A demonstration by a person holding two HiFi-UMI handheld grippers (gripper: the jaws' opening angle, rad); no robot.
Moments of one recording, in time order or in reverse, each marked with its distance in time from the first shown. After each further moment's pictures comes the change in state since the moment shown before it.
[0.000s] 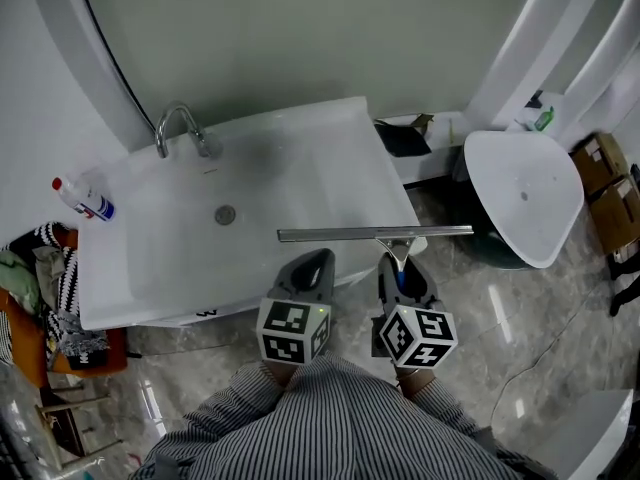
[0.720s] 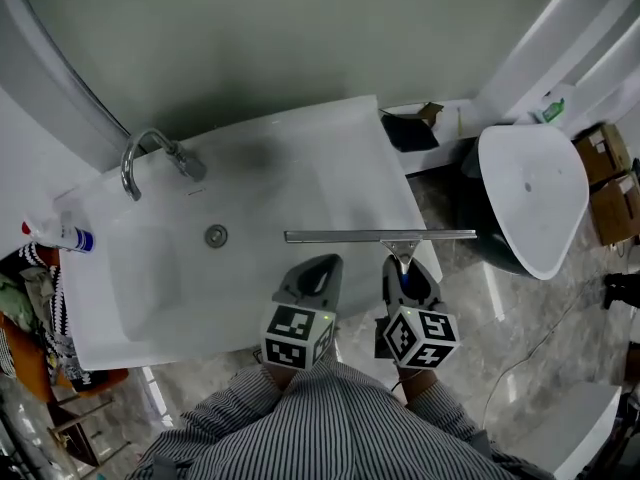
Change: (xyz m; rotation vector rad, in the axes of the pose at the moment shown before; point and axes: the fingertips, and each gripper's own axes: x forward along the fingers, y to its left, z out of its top) left arm 0.107 0.068 0.001 -0.052 0.119 -0.099; right arm 0.128 -0.029 -0.008 0.019 0.133 -0.083
